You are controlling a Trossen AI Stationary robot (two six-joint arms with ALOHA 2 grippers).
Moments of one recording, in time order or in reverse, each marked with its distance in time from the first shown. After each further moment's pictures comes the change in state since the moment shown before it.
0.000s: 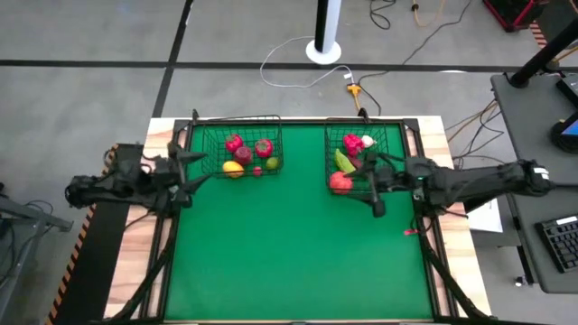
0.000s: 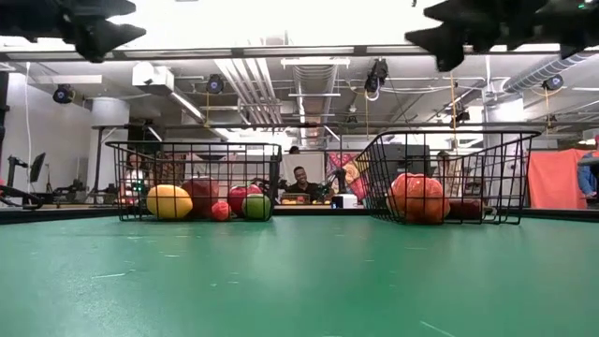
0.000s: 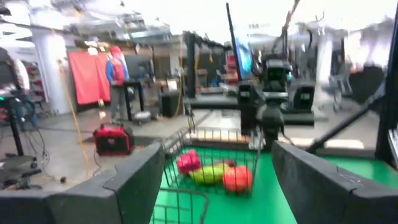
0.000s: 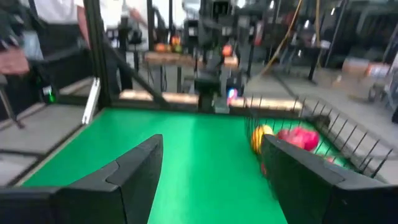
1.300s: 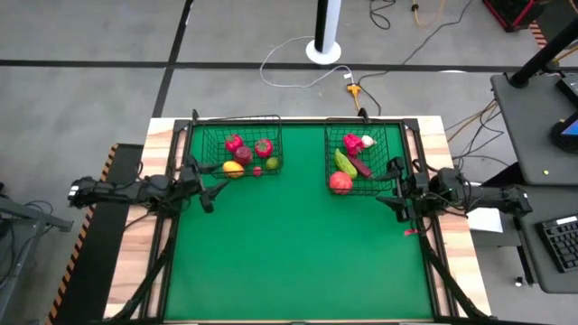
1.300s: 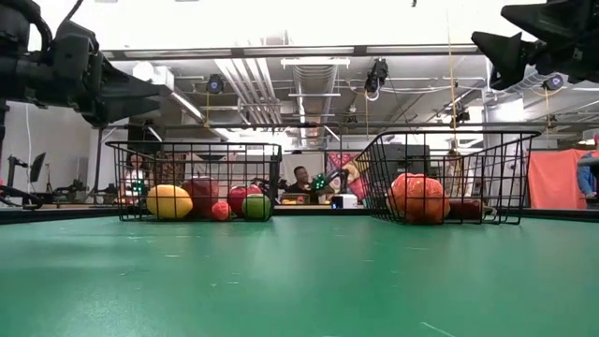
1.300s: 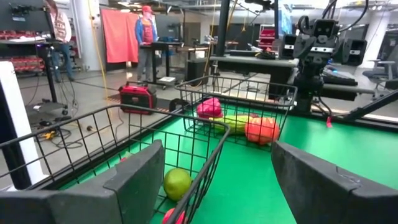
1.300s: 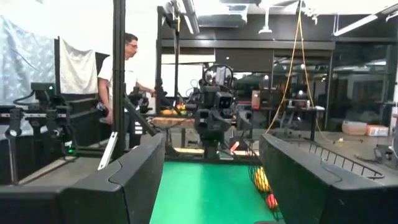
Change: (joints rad) left arm 0.003 -0.015 -0.326 0.177 -0.150 -0.143; right arm 0.002 -0.731 -0.383 -0.036 -0.025 0.063
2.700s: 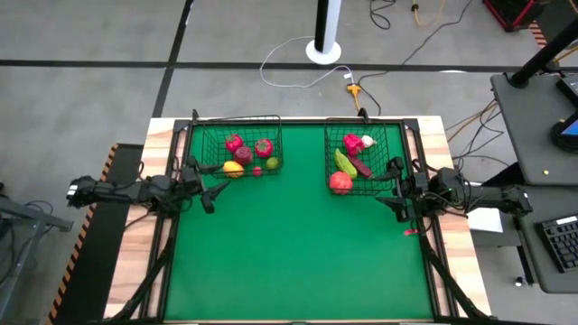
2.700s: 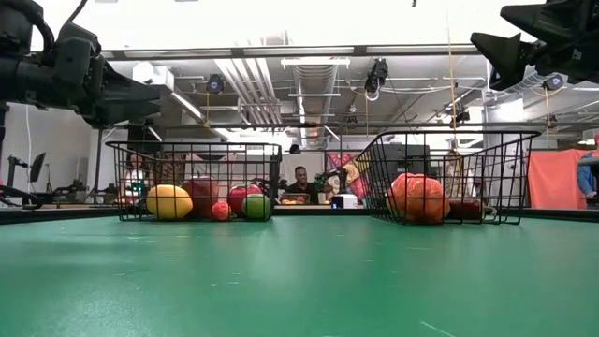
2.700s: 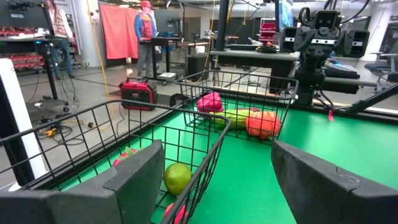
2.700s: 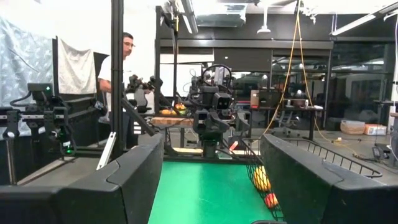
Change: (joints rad) left arm 0.000 0.026 0.000 0.002 -0.001 0.000; right arm 0.000 0.006 -0.002 0.001 0.006 0.000
